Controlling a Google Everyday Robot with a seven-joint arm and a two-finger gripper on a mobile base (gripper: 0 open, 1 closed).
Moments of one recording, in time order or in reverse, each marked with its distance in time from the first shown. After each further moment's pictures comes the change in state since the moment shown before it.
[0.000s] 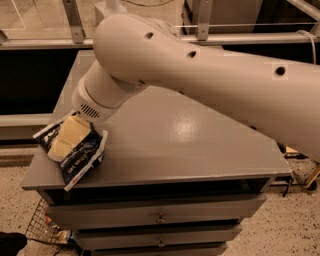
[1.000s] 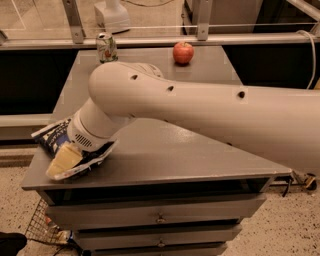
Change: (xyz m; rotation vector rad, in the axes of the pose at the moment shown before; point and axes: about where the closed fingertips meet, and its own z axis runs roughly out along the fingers) arm 0.029 0.037 0.064 -0.101 0.016 0.084
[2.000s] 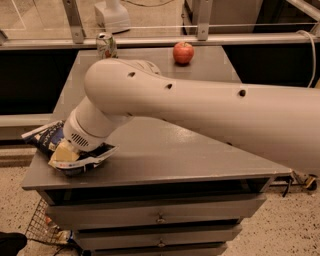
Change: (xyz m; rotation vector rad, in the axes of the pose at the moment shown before) arm -0.005 0.003 -0.005 0.005 -0.001 -0.009
